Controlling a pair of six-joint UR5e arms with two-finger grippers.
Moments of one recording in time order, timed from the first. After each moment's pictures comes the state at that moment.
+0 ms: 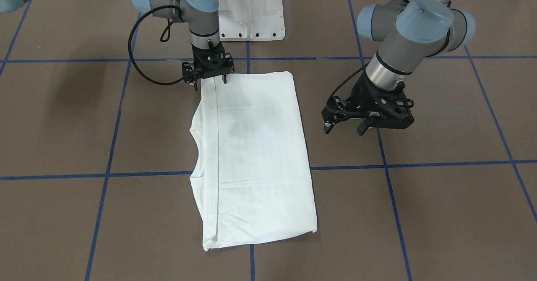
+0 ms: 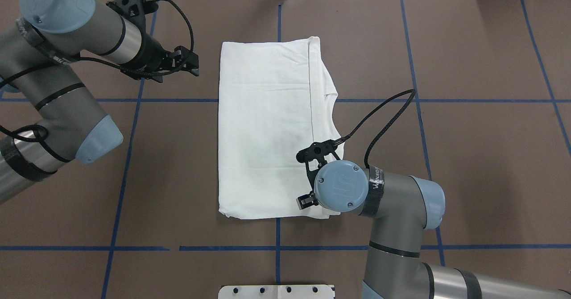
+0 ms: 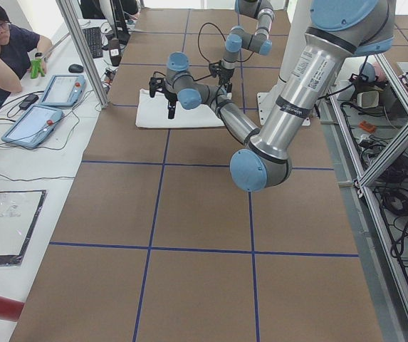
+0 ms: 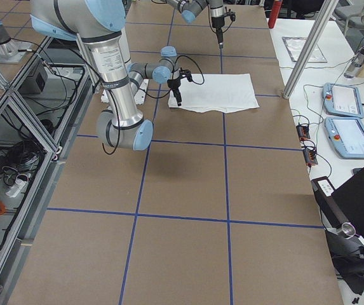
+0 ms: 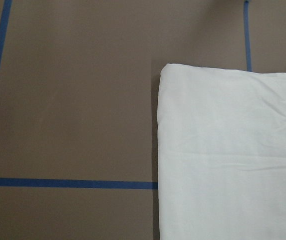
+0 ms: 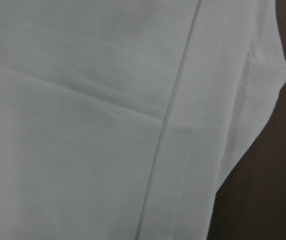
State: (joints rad) left arm -0.84 -2.08 -1.72 -1.90 -2.06 -1.16; right arm 0.30 -1.06 1.82 -1.62 1.64 1.00
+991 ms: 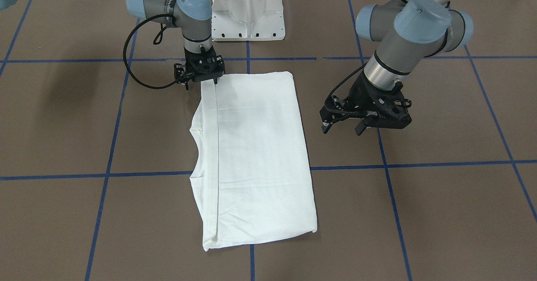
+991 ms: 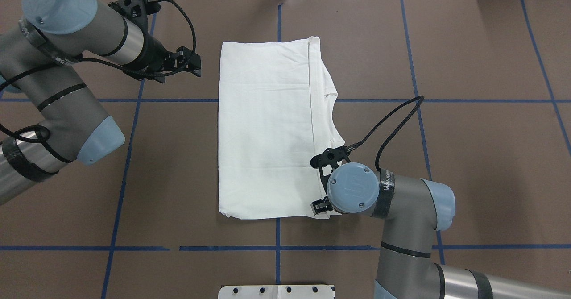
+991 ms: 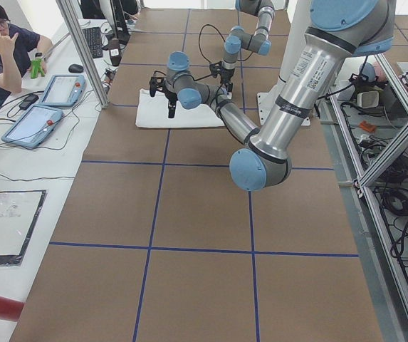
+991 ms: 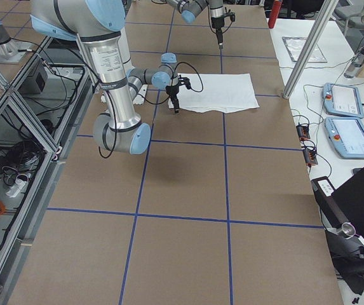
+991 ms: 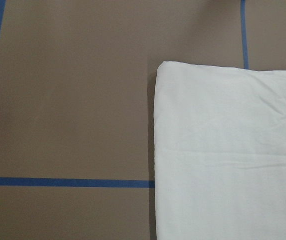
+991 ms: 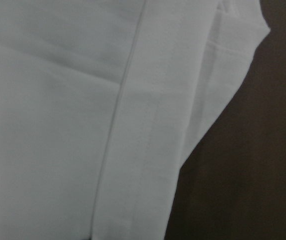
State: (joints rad) left arm -0.84 -2.09 -1.72 -1.91 -2.06 -1.16; right arm 0.31 -1.11 1.82 -1.62 1.66 1.00
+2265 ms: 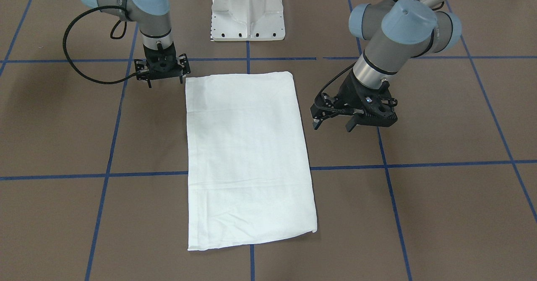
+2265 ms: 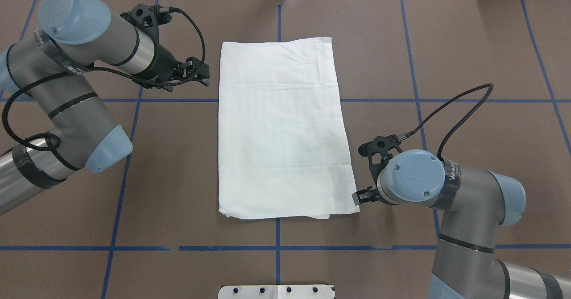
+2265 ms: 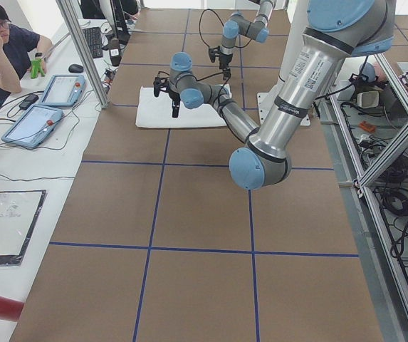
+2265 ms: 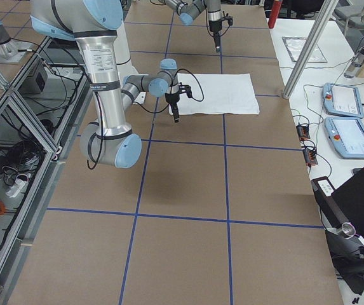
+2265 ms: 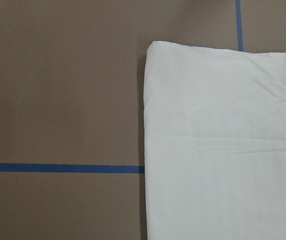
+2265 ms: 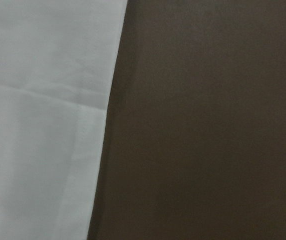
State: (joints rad) left arm -0.81 -2.09 -1.71 -1.91 -2.05 -1.17; right arm 0.39 -1.29 1.99 -1.62 1.69 1.01
